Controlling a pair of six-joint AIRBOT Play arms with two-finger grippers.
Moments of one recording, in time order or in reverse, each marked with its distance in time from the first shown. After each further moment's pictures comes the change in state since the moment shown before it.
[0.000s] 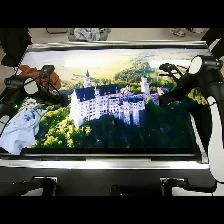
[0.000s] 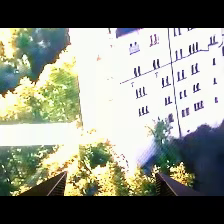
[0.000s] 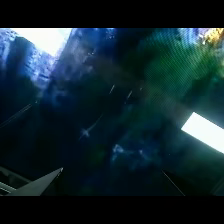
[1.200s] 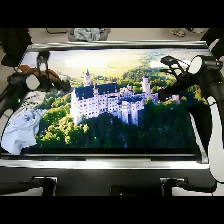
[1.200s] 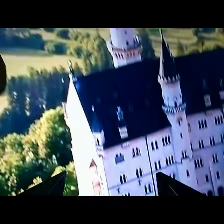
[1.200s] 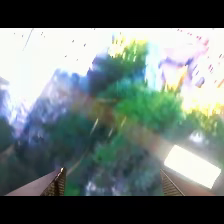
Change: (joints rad) left arm 0.055 -0.115 0.118 -0.010 0.348 0.007; right arm 0.001 0.000 0.000 0.011 -0.184 0.005
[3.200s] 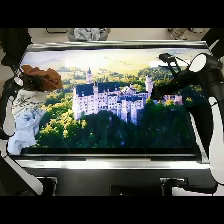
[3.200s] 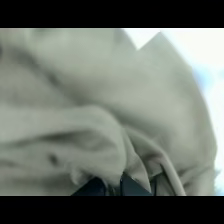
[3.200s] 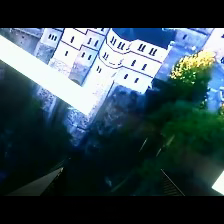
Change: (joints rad) left arm 0.443 -0.613 0.468 -0.228 0.321 0.115; right arm 0.000 0.018 0.007 0.189 0.039 0.023
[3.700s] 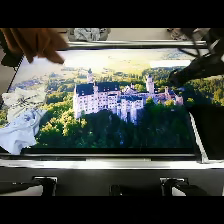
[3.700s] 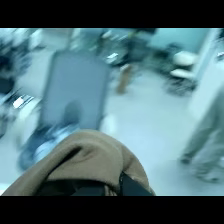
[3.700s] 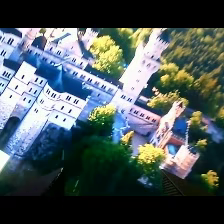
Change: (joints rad) left arm -0.337 0.691 0.021 -0.017 0.072 0.039; right arm 0.000 0.264 0.079 -0.182 -0.092 -0.068
